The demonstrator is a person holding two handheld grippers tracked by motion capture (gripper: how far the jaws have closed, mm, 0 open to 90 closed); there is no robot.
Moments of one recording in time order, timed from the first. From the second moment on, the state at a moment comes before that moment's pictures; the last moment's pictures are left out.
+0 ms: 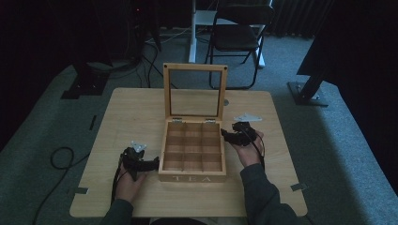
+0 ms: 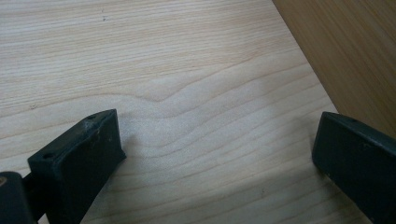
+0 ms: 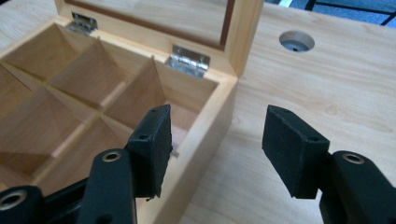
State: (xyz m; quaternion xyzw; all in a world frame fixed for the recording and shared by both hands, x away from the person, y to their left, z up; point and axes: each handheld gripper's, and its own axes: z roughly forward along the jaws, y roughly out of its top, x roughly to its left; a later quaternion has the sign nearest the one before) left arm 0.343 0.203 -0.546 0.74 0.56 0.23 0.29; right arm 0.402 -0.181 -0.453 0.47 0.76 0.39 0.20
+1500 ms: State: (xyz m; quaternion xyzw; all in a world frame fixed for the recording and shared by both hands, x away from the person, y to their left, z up) left arm 0.343 0.203 -0.546 0.74 0.56 0.23 0.29; right arm 0.478 -0.166 -0.408 0.45 0.76 0.42 0.21
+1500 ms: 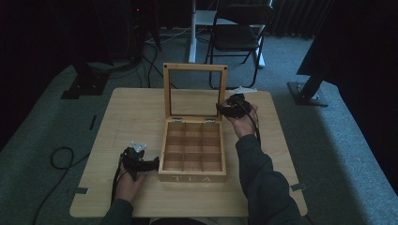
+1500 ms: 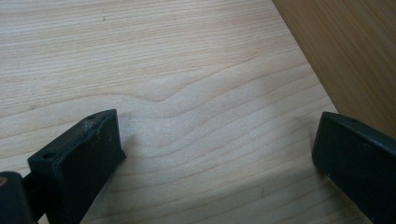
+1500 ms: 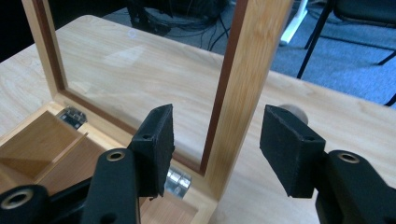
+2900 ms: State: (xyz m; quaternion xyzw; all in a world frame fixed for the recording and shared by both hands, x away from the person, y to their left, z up) left arm 0.343 0.203 -0.547 0.74 0.56 0.23 0.29; right arm 0.517 -0.162 -0.387 0.44 0.74 0.48 0.19
